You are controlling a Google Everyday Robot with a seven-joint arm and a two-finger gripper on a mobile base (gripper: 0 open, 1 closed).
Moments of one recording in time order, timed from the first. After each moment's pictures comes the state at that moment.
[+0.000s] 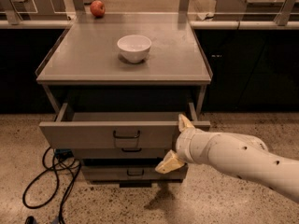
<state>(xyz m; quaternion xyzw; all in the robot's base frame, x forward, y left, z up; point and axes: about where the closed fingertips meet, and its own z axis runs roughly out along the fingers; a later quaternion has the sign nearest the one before) 0.526 -0.079 0.688 -0.52 0.74 0.01 0.42</state>
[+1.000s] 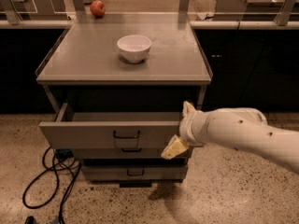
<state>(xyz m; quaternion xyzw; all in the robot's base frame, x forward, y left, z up) 0.564 -0.104 0.702 -0.52 0.76 -0.01 0.38</state>
